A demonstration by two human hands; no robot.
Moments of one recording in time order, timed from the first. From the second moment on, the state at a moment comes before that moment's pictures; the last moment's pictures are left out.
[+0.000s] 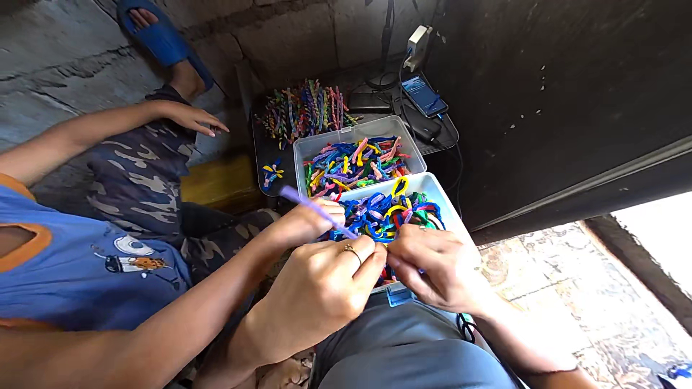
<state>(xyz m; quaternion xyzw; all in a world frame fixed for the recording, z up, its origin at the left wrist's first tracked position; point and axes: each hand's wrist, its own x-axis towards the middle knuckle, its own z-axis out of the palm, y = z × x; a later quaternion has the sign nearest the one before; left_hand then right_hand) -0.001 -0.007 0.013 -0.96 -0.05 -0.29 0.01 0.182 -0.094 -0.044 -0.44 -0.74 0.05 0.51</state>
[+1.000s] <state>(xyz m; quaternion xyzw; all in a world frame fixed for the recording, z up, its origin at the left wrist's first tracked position) 0.022 -0.014 -0.001 -0.92 -0.04 -0.39 0.06 0.188 -0.105 -0.038 -0.48 -0.64 0.04 0.59</state>
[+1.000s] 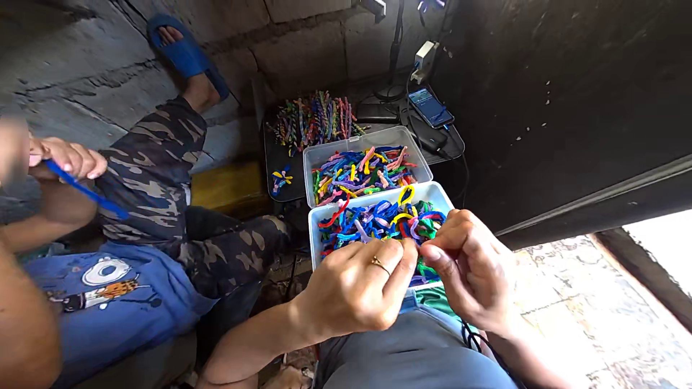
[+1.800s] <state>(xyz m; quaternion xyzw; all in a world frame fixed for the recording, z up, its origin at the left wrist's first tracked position) 0.029 0.005 0.002 -0.73 0.04 -0.14 -0.67 0.208 -0.108 -0.033 -0.37 -0.68 0.11 0.63</state>
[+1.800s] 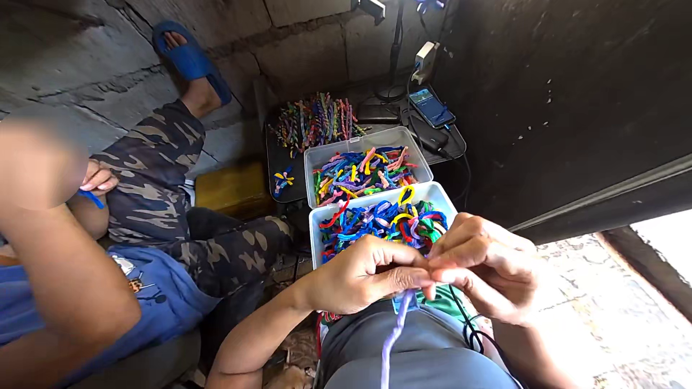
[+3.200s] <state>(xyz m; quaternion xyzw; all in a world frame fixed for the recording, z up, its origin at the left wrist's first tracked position) 0.027 0.000 -0.005 -0.63 0.09 -0.07 -0.77 0.207 -0.095 -0.040 -0.20 -0.66 0.32 0.65</state>
